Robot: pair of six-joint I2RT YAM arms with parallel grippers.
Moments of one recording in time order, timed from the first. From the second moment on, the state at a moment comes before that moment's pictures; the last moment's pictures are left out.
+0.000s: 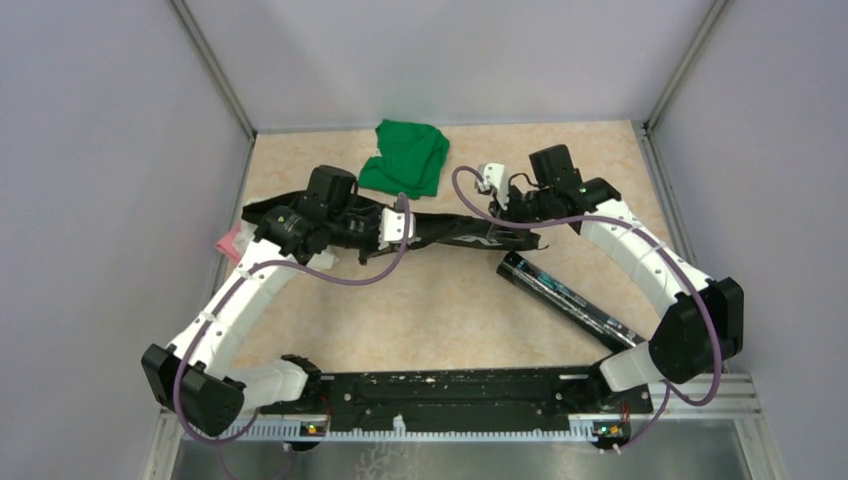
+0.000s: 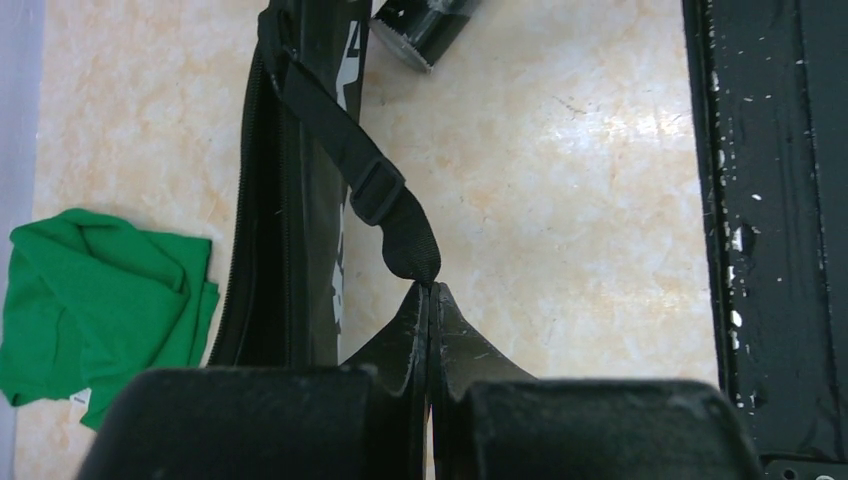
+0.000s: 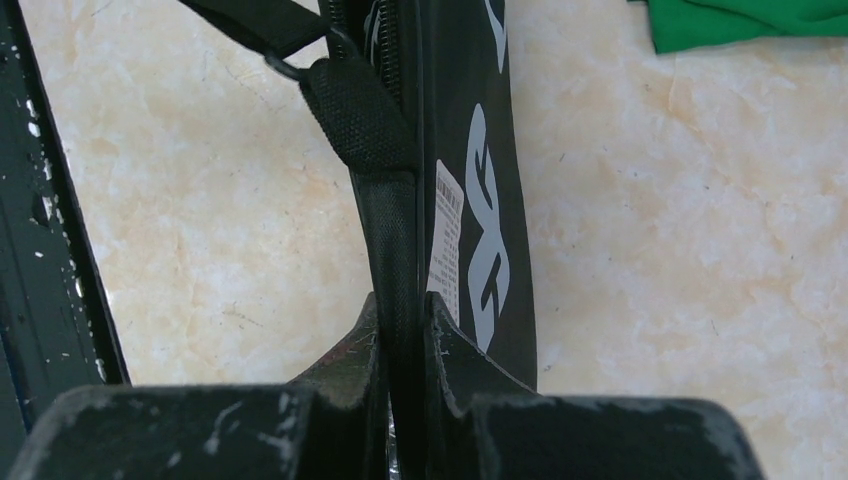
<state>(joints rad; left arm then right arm) -0.48 1.19 1.23 -0.84 0.74 0.91 0.43 1.44 1.26 -0.70 -0.62 -0.65</state>
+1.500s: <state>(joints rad) -0.54 1.15 1.25 -0.78 0.58 0.92 0.43 1.50 1.32 -0.68 -0.61 -0.62</state>
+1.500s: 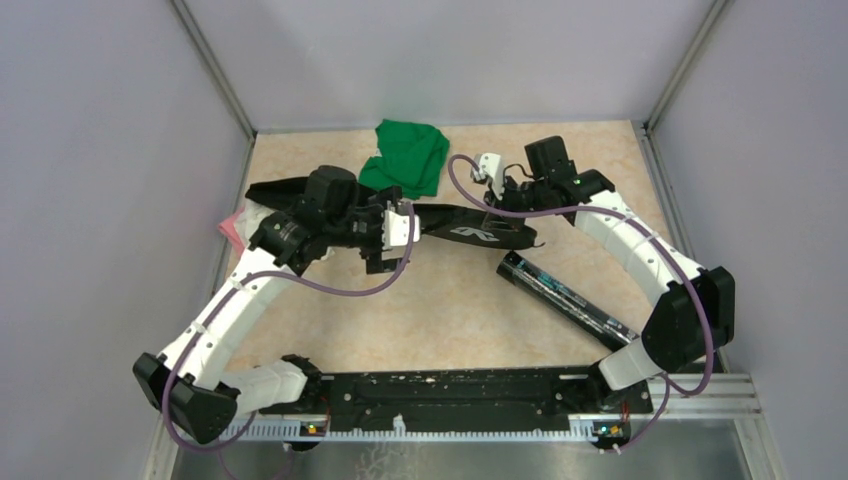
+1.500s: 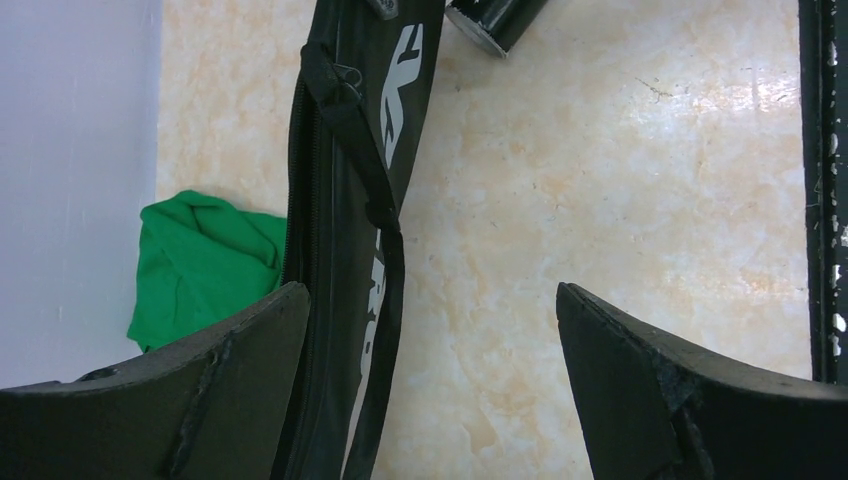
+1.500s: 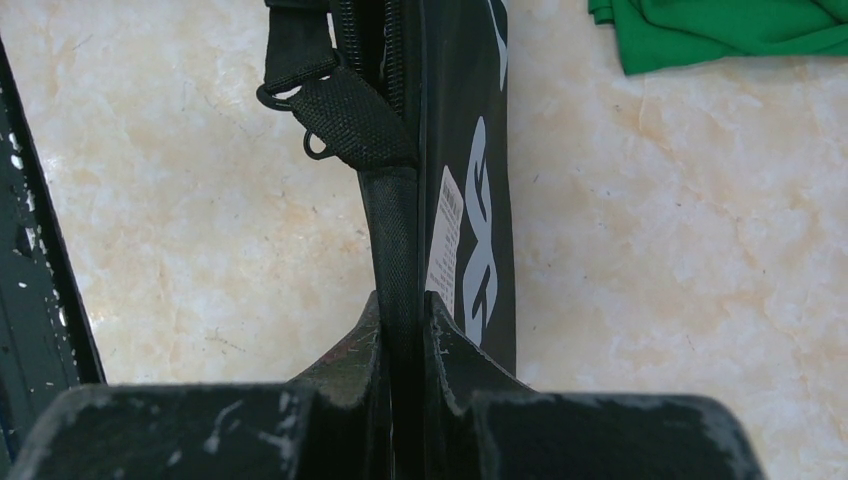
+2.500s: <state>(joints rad) -0.35 1.41 1.30 -0.69 0.51 1.24 0.39 1.50 1.35 -0.78 -0.71 -0.74</state>
